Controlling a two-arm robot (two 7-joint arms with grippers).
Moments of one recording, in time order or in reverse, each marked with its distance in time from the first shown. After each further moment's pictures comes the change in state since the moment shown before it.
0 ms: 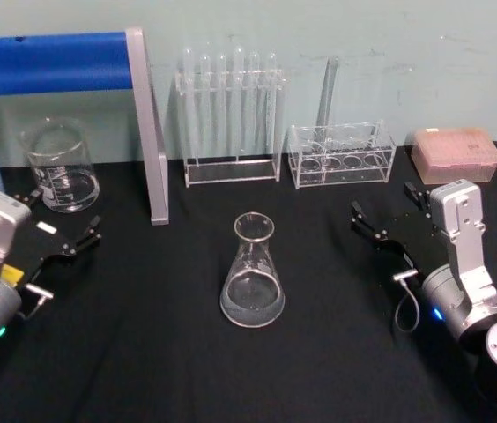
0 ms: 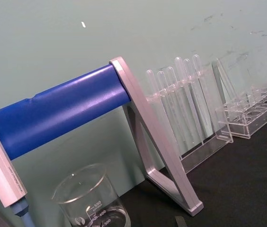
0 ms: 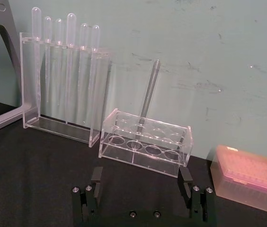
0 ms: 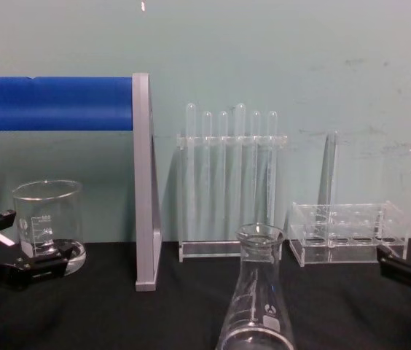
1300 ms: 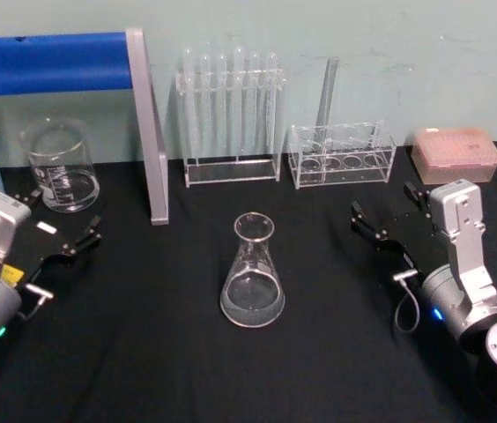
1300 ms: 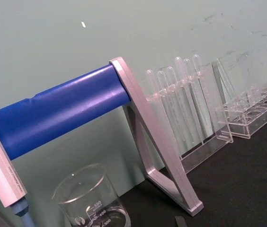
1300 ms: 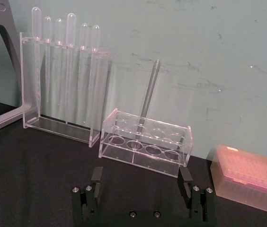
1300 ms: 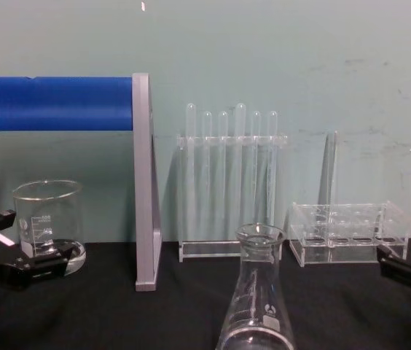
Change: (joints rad) left arm 0.000 0.000 0.000 0.000 0.000 0.000 0.000; right arm 0.000 0.000 0.000 0.000 0.000 0.000 0.000
